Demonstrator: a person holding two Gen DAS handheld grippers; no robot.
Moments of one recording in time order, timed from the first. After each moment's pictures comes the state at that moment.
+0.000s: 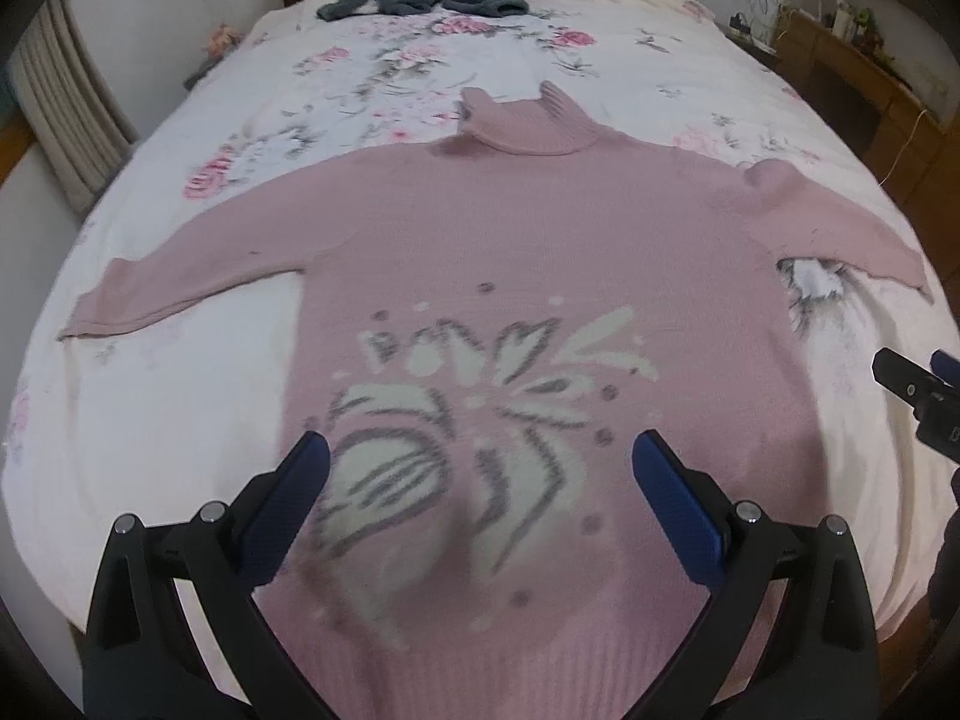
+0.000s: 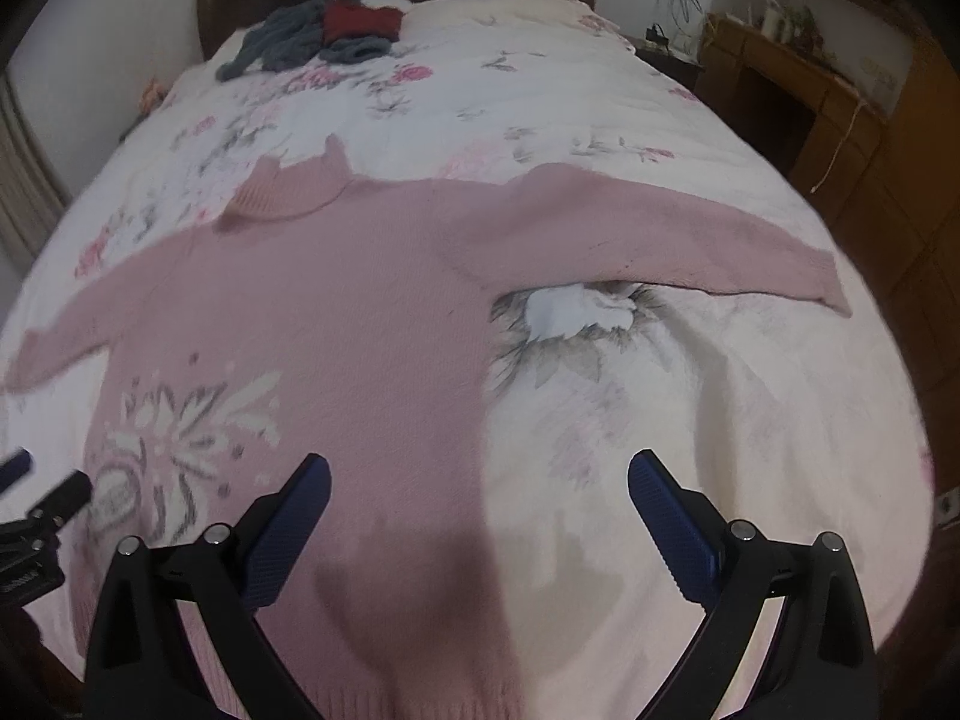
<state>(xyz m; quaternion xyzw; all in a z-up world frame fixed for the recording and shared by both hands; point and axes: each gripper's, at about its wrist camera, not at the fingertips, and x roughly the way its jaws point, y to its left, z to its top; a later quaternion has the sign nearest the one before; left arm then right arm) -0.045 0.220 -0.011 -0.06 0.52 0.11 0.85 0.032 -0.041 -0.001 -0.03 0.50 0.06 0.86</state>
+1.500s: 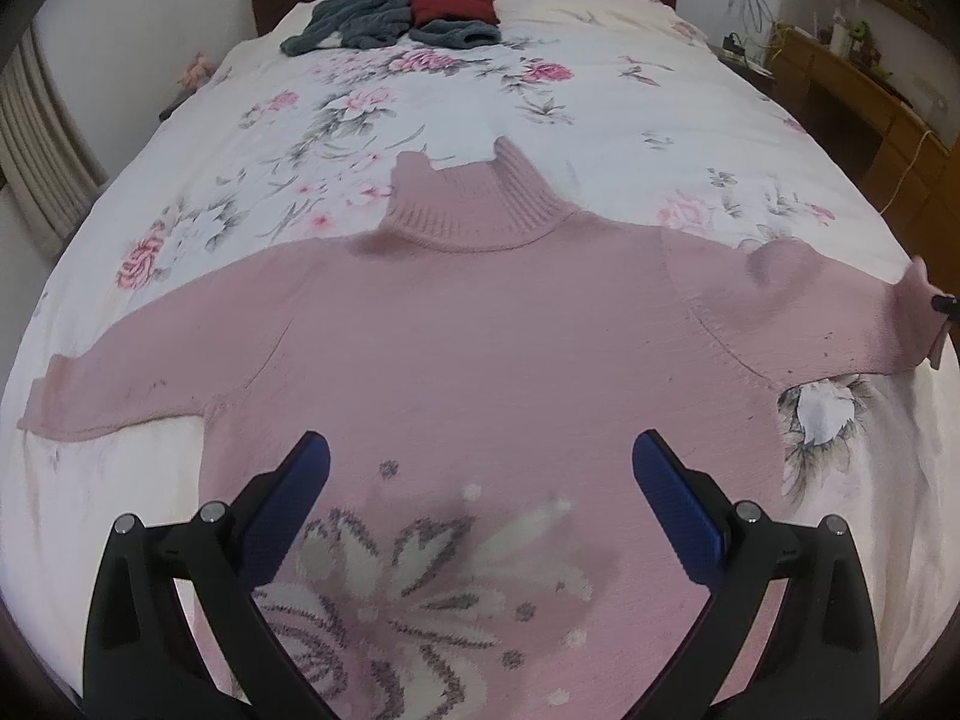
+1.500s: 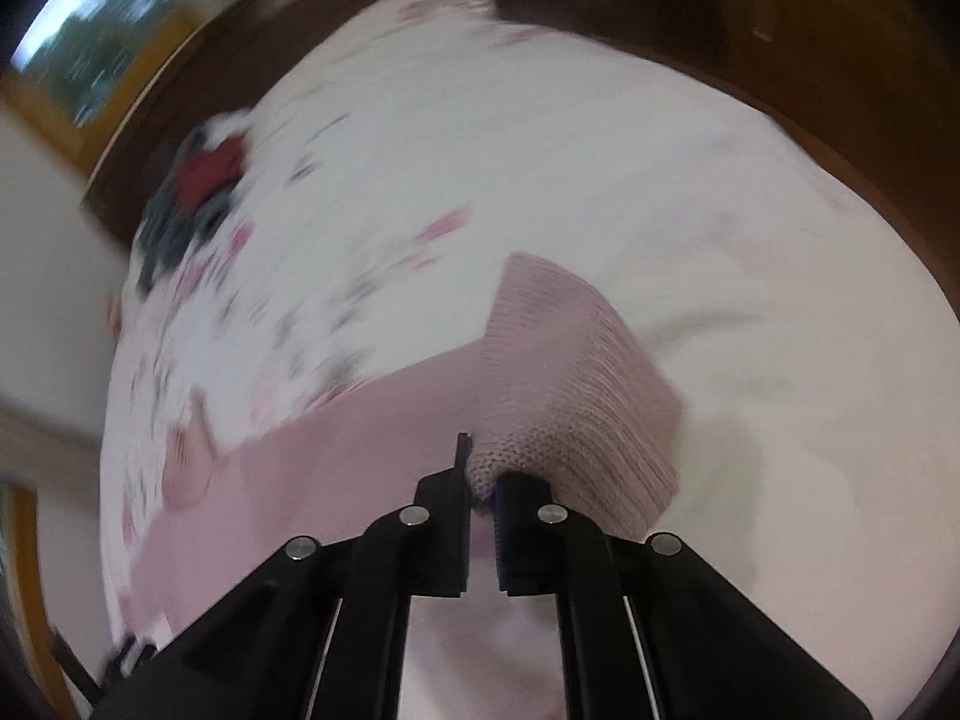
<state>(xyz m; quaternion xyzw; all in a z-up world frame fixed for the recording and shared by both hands) 0.085 0.190 -0.016 -0.05 0.49 0.10 0.86 0.253 -0.272 -0.022 0.20 0.52 0.07 0.83</state>
